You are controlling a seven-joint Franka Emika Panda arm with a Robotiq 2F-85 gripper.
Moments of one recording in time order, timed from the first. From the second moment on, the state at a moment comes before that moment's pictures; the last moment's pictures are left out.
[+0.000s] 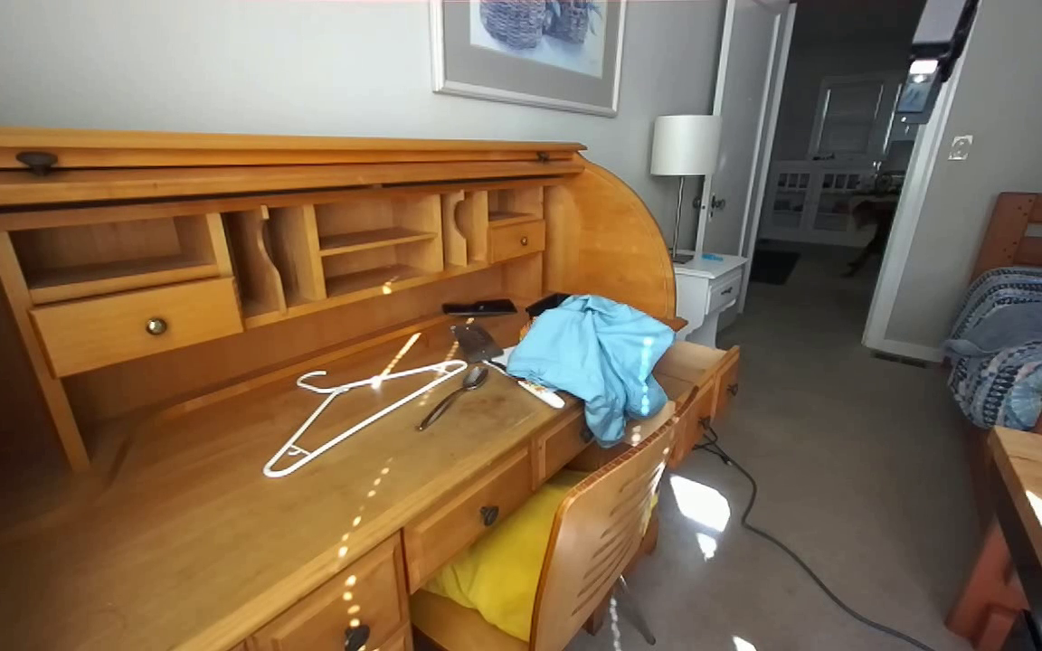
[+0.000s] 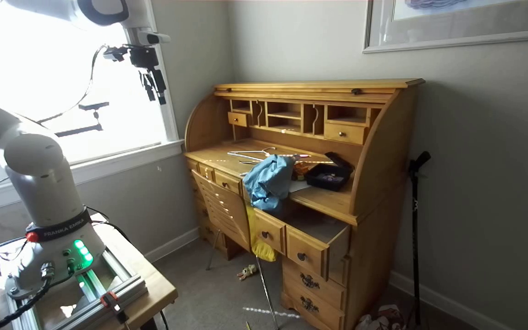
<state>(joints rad) -0.03 -0.75 0.03 -2.47 0.04 1.82 0.13</state>
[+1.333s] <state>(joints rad) -0.07 -0.51 0.00 -2.51 0.04 2.14 0.14</state>
